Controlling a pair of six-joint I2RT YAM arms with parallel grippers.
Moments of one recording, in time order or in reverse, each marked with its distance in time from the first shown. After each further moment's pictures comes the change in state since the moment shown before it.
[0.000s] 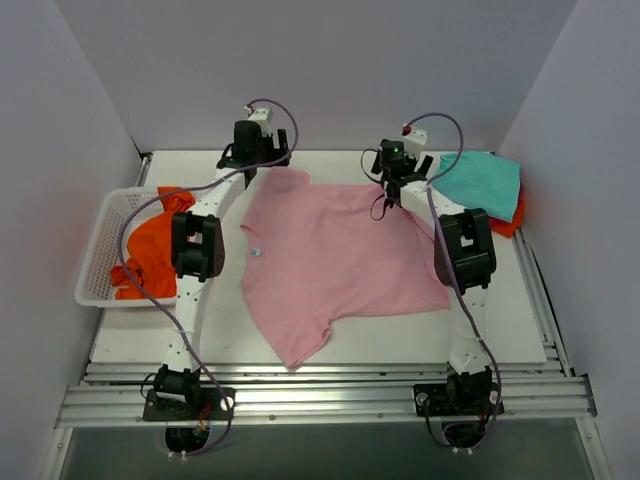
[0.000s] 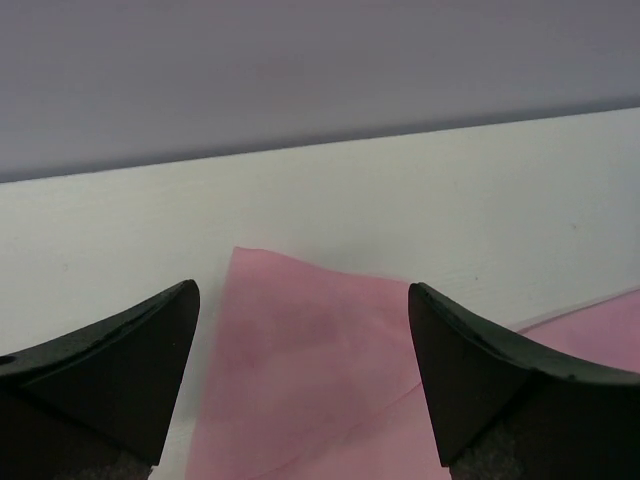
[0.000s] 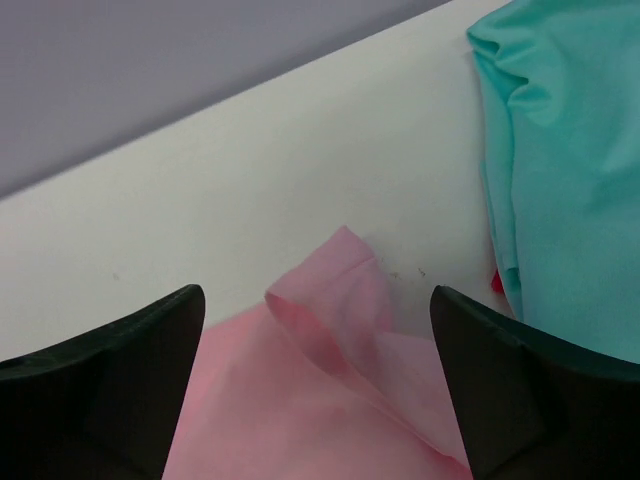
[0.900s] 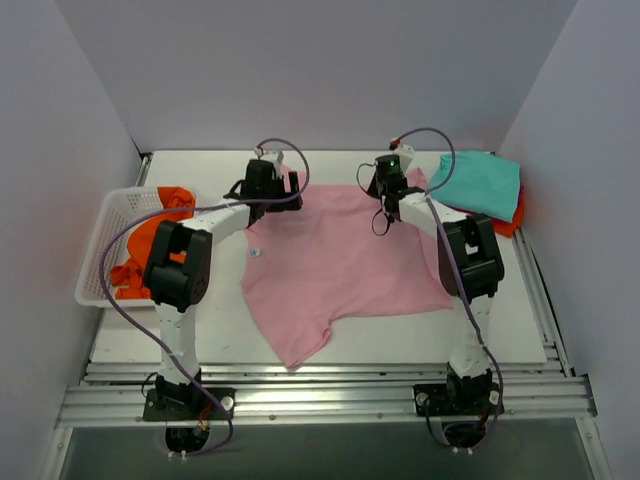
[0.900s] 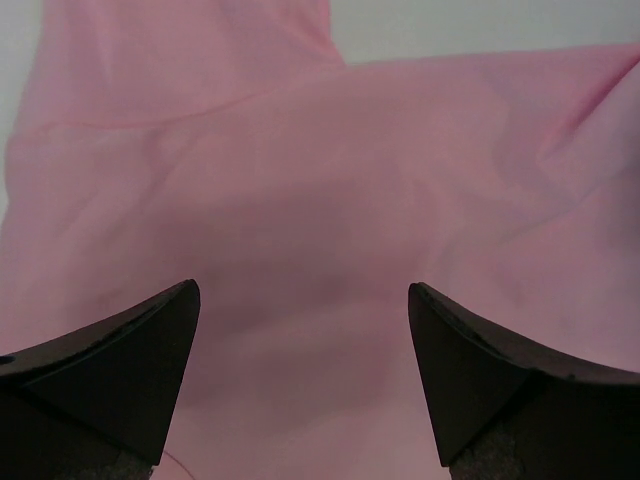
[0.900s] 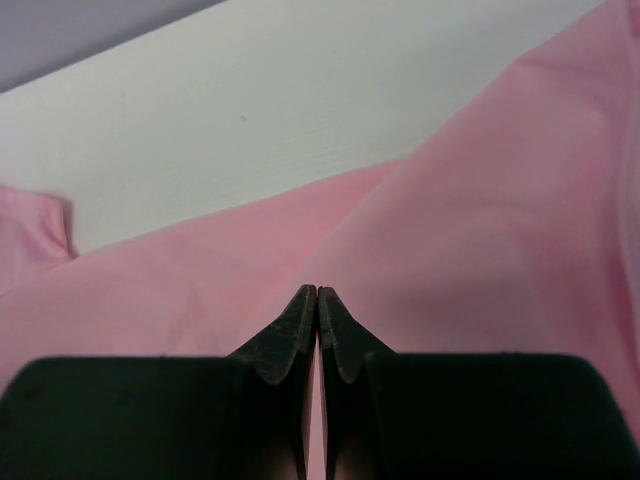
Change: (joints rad) left arm -0.140 -0.541 -0.785 0.111 -0.099 -0.132; right arm 0.030 -0.129 -0.189 0.031 -0.261 0.081
